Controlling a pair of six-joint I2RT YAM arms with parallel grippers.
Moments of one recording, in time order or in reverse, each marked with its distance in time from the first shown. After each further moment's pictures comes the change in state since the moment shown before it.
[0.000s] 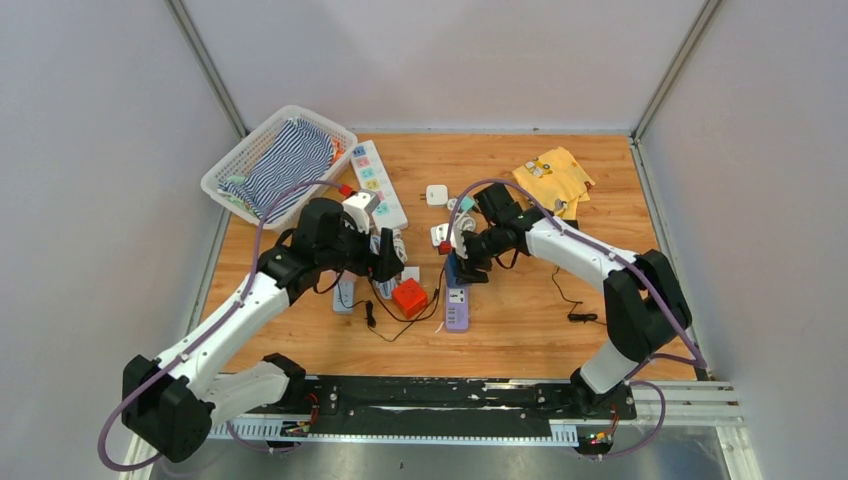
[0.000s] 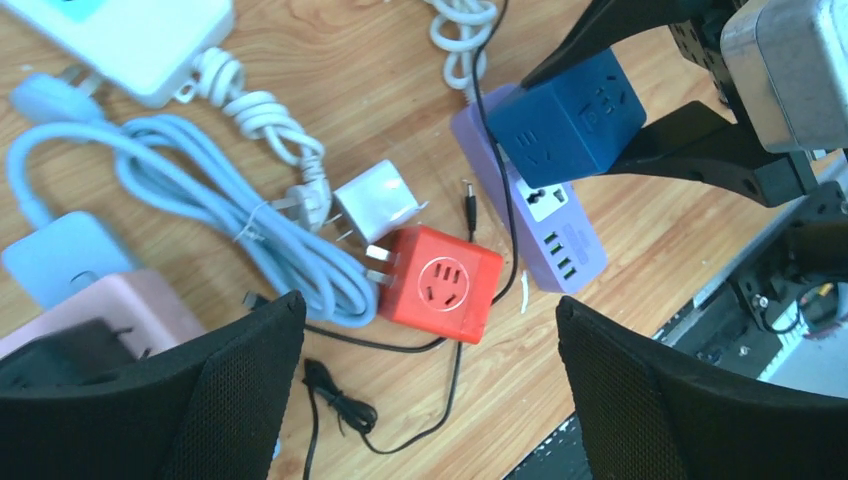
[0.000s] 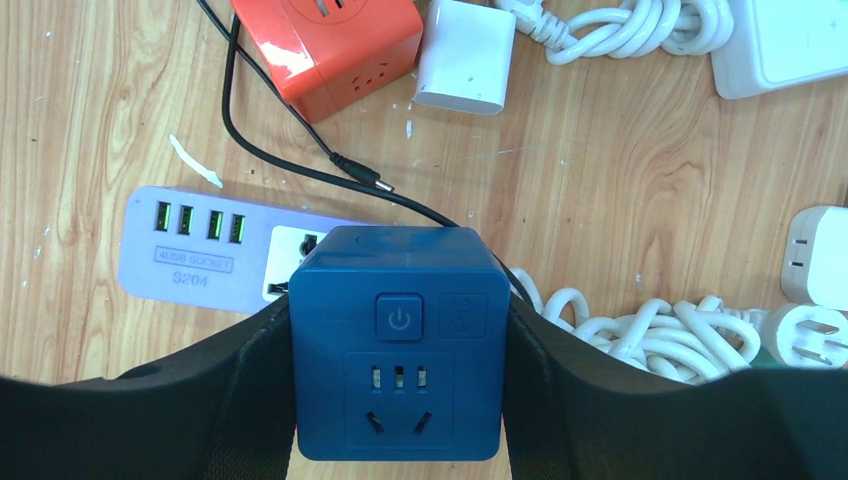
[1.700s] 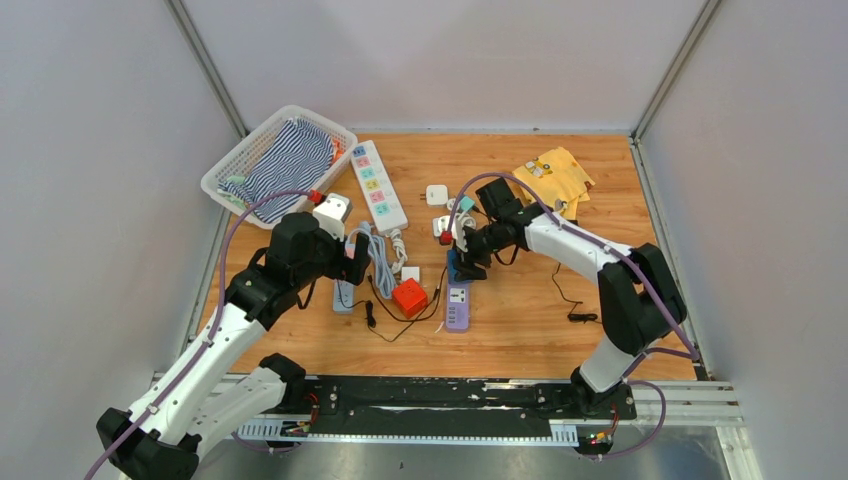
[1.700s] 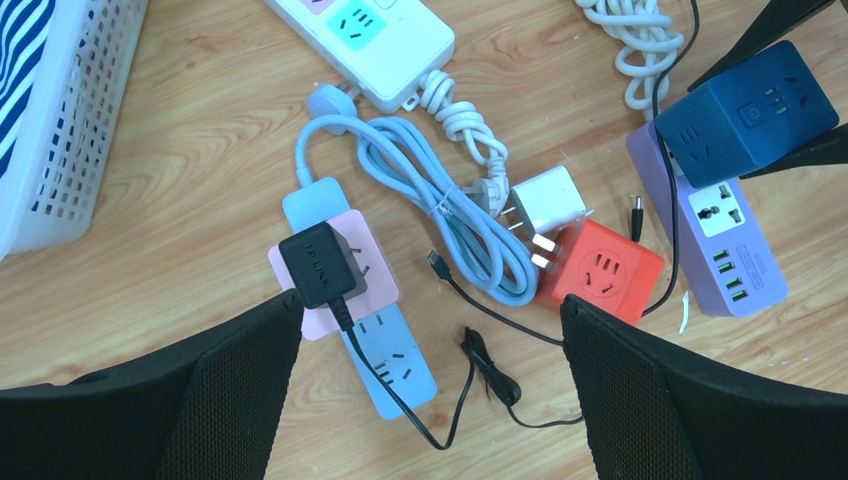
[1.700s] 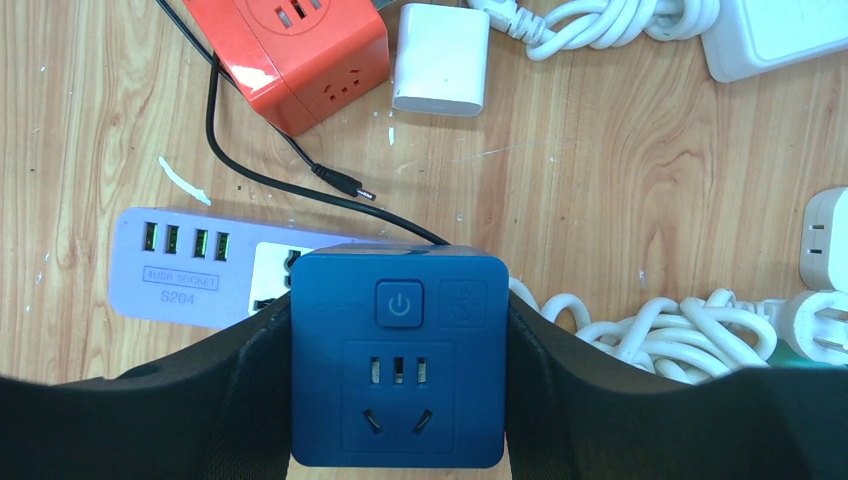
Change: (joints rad) left arm 0.003 -0.244 -0.014 -0.149 -0.369 0.175; right arm -0.030 0.048 0.024 0.025 -0.043 0.060
